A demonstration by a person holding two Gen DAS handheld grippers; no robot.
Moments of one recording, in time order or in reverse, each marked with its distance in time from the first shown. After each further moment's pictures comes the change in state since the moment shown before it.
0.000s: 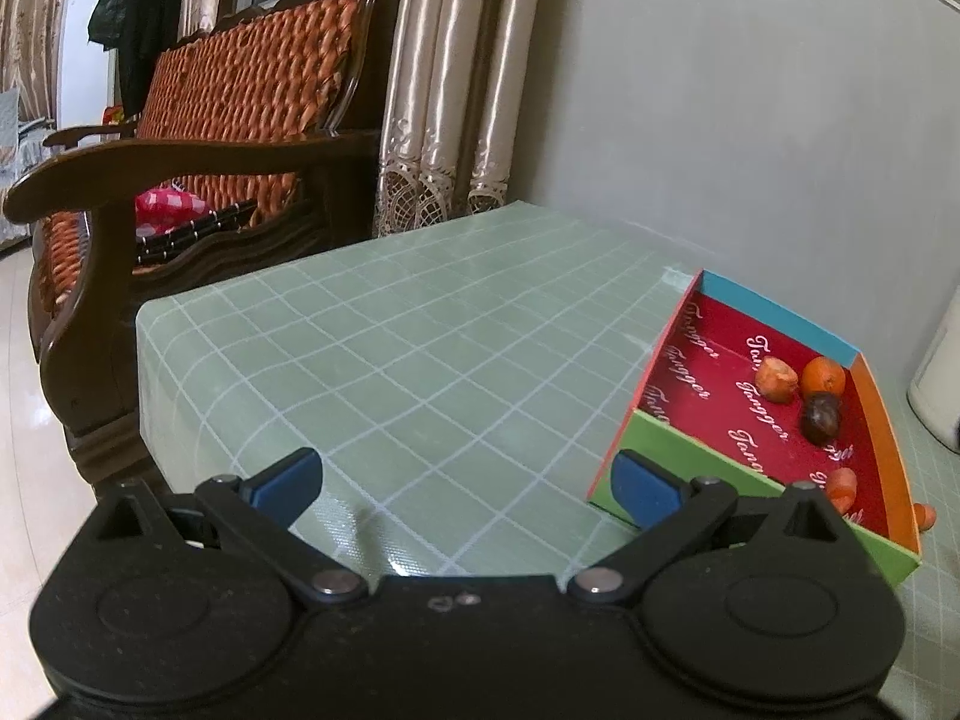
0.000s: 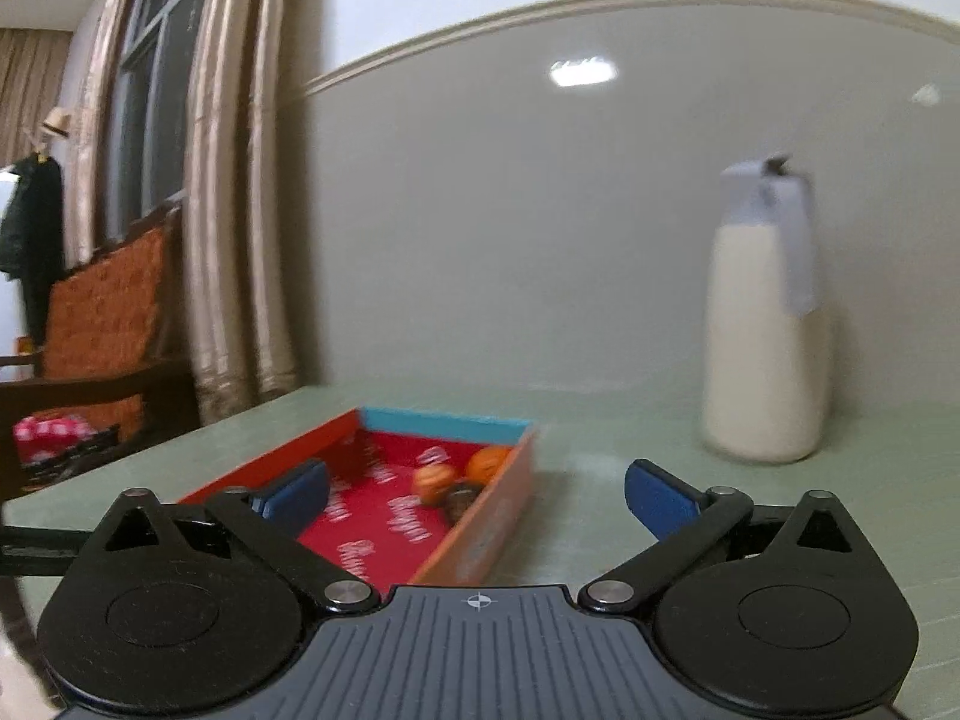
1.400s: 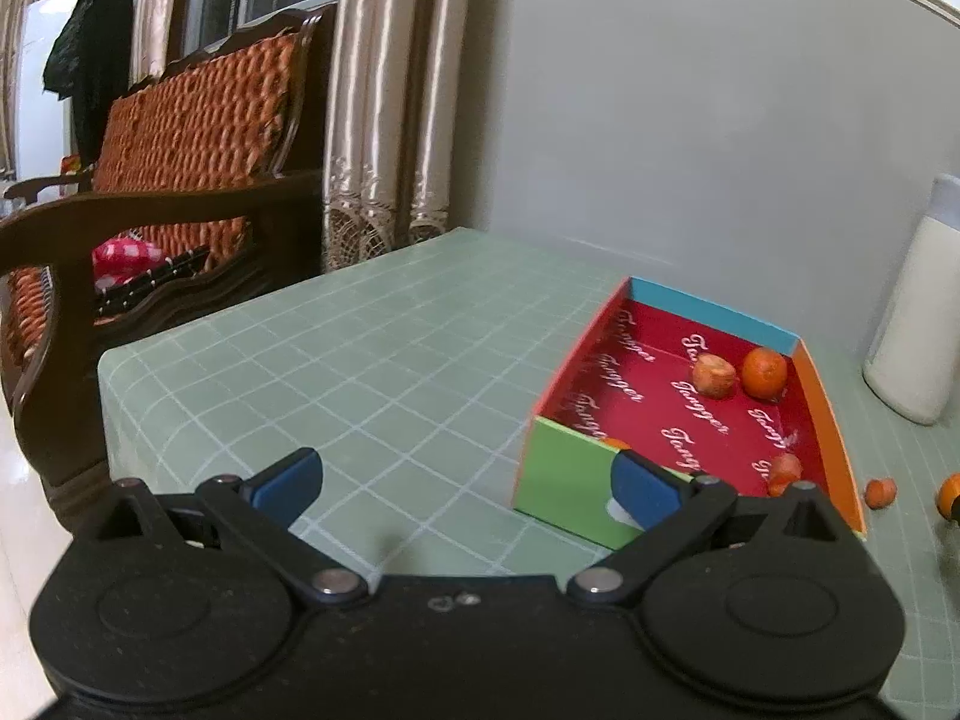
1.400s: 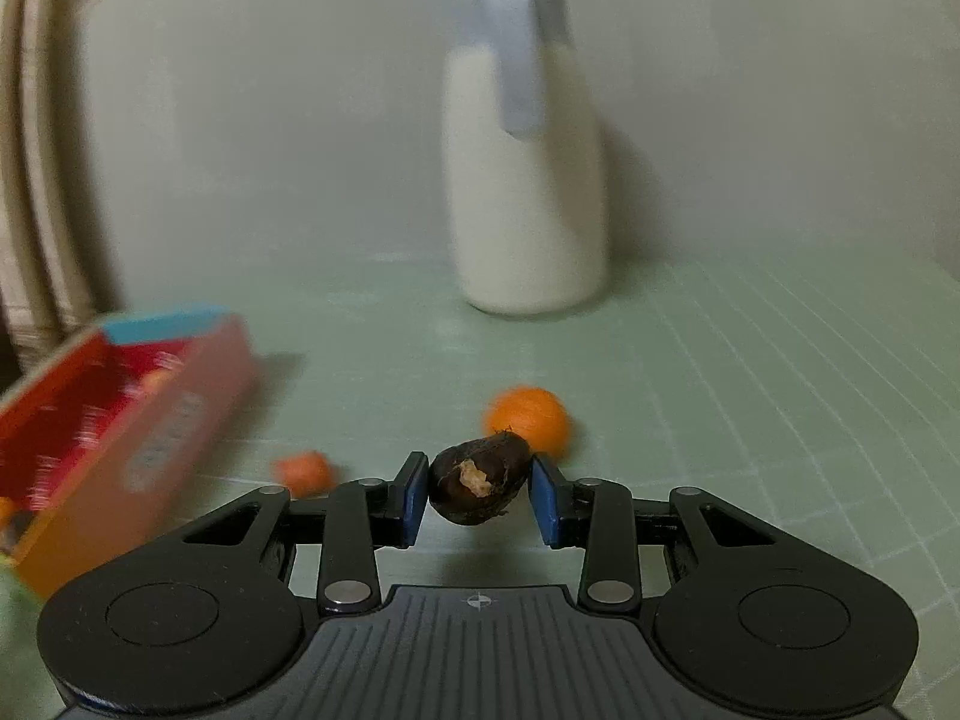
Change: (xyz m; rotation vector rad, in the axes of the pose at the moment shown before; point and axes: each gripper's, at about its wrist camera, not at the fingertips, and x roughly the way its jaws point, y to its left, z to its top) left arm -0.013 -0.022 -0.003 0.073 -0.052 -0.066; right arm 0.019 -0.111 -0.014 0.151 0.255 -0.257
